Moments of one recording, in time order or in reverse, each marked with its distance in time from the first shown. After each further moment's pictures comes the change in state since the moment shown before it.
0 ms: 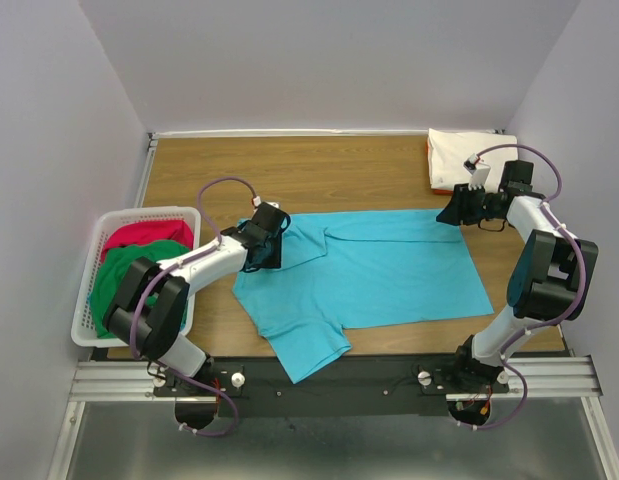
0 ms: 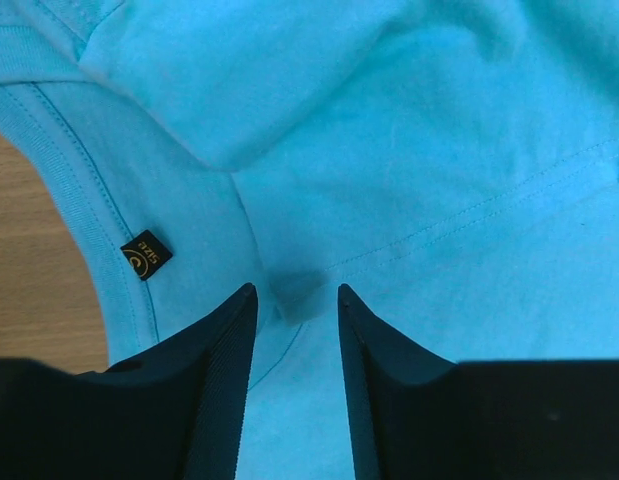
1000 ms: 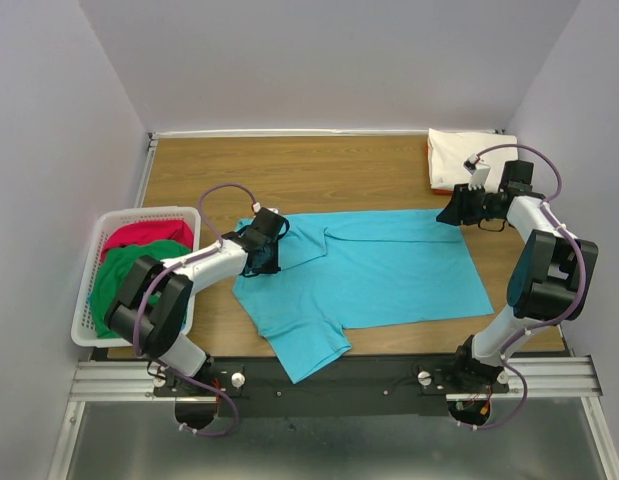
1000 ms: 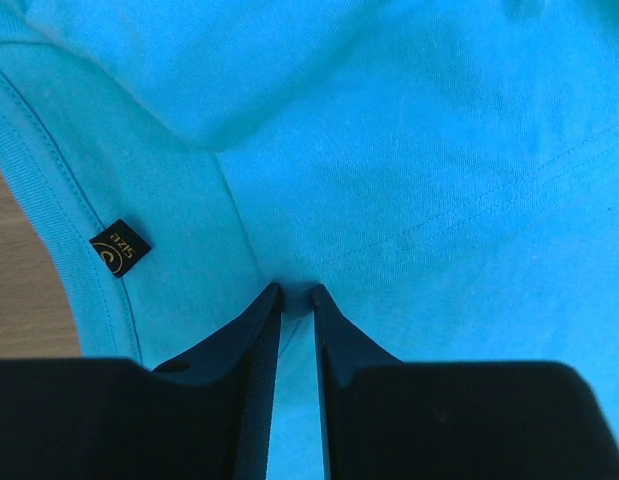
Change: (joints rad) left arm 0.000 0.011 -0.050 0.047 0.037 -0.011; right arm 0.000 0.000 0.000 0.000 0.000 -0.002
